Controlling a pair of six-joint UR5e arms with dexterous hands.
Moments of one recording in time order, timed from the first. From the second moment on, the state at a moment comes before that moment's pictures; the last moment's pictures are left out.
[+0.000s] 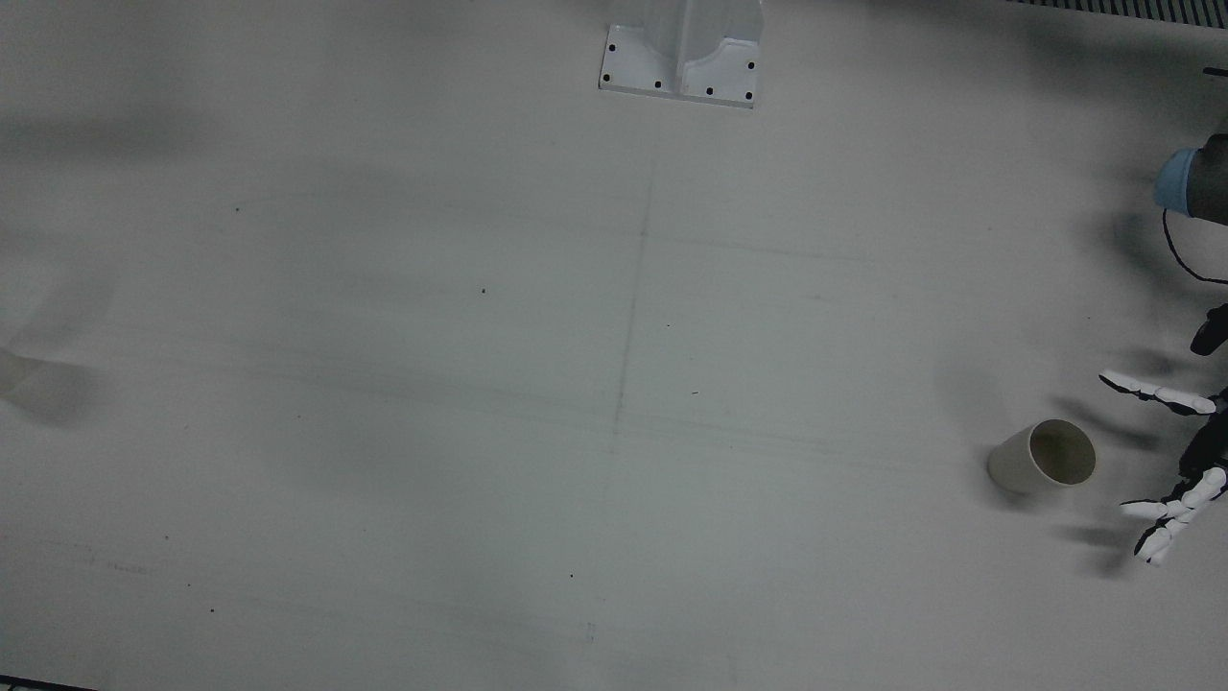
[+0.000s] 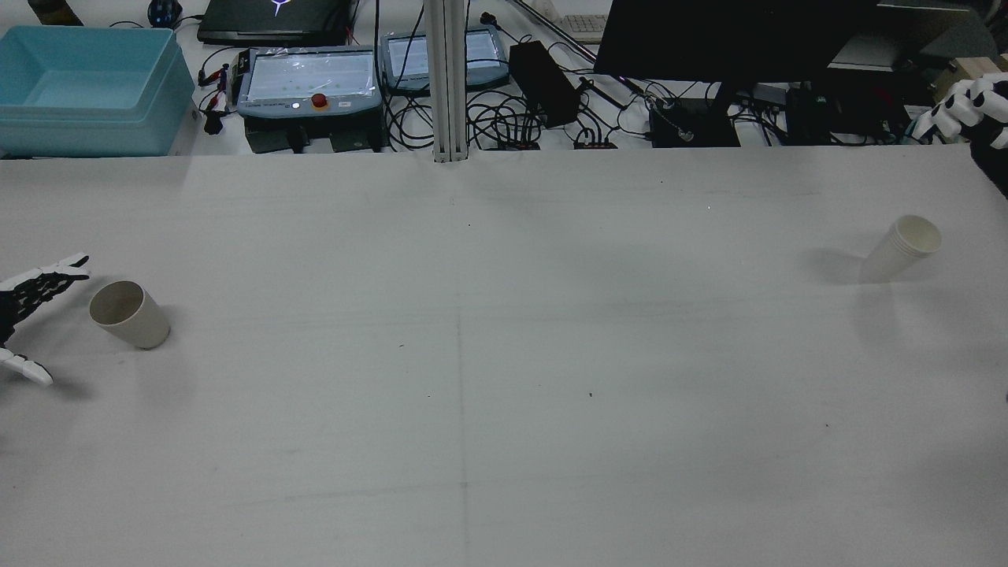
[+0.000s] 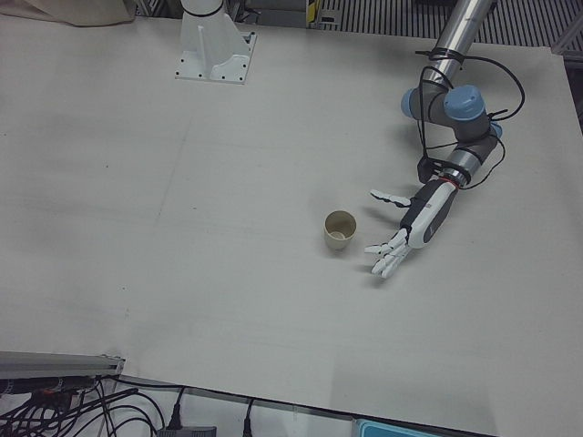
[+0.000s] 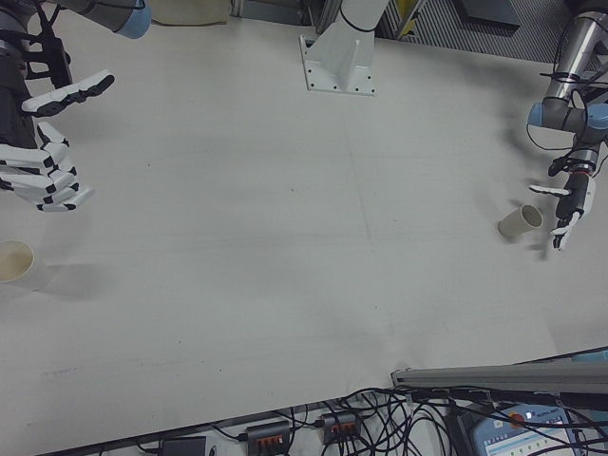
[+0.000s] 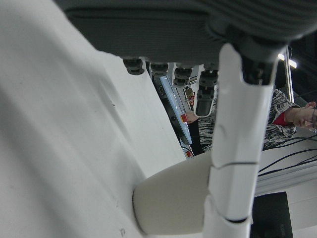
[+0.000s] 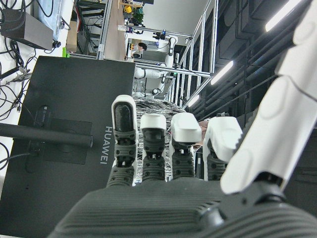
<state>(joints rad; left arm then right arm) -0.90 -1.48 -1.43 -0.46 1.41 0.48 1.26 -1.65 1.89 -3.16 -1.34 -0.14</state>
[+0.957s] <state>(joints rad) -0.85 -1.57 -1.43 -0.36 1.40 0.51 1.26 -1.68 1.88 -3.16 -1.34 -0.14</state>
